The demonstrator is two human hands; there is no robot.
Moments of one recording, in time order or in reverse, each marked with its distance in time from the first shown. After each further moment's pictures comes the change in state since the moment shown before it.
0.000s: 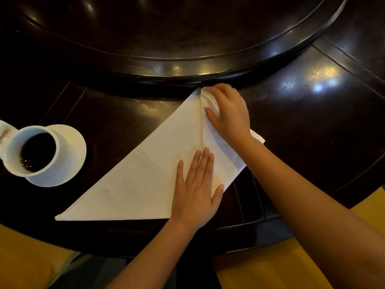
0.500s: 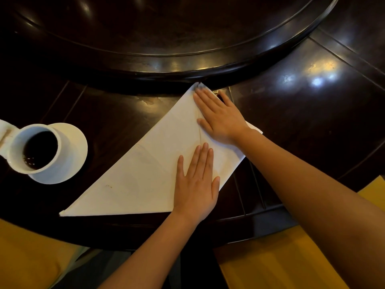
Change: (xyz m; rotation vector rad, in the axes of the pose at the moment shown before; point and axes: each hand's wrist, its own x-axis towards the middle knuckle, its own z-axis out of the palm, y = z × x) left_hand -0.003 0.001 0.001 0.077 -0.027 0.014; right_hand -0.007 0.027 0.018 -0.363 -0.448 -0.275
